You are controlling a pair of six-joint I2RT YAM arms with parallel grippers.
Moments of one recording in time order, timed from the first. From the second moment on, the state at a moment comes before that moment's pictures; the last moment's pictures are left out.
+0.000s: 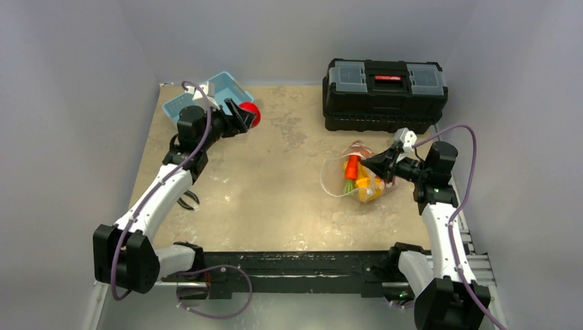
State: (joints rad) left arm -0.25 1.21 0.92 0.11 0.18 -0.54; right arm -0.19 0.88 0.65 -0.11 -1.16 -0.30
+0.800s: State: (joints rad) left arm 0.10 1.60 1.28 -0.19 0.30 -0.51; right arm -0.19 0.88 0.65 -0.11 -1.15 -0.30
